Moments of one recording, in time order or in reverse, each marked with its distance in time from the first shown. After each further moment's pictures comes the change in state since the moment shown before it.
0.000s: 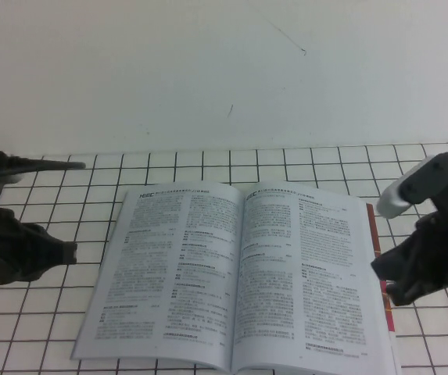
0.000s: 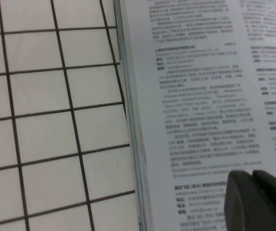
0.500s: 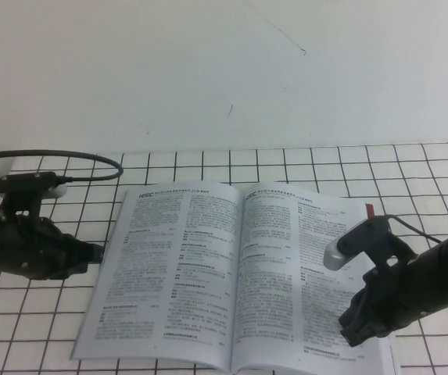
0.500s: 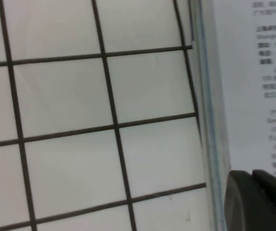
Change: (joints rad) right arm 0.117 0.336 -0.012 0.056 -0.109 -0.012; left arm 0.000 0.435 -0.121 -0.072 -0.133 0.122
